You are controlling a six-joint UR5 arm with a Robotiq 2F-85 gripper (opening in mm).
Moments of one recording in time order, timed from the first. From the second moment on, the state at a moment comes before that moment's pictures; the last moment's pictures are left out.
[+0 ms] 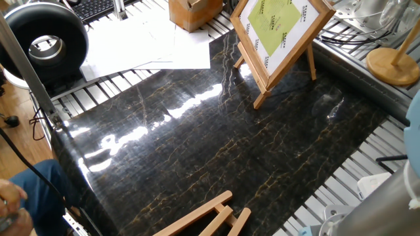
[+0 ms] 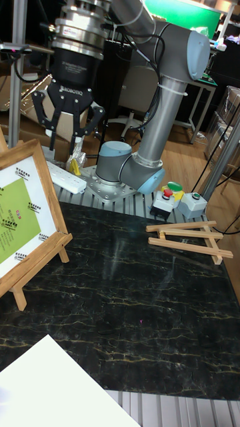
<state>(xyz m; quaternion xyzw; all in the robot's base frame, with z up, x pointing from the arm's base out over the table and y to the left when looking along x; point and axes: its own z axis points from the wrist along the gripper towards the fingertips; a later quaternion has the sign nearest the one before) 0.519 -0.147 0.350 -0.02 0.99 0.00 0.12</state>
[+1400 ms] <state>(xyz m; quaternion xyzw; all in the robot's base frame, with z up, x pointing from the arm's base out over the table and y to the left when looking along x) 0.498 -0.171 0.337 -0.04 0.99 -0.04 0.12</state>
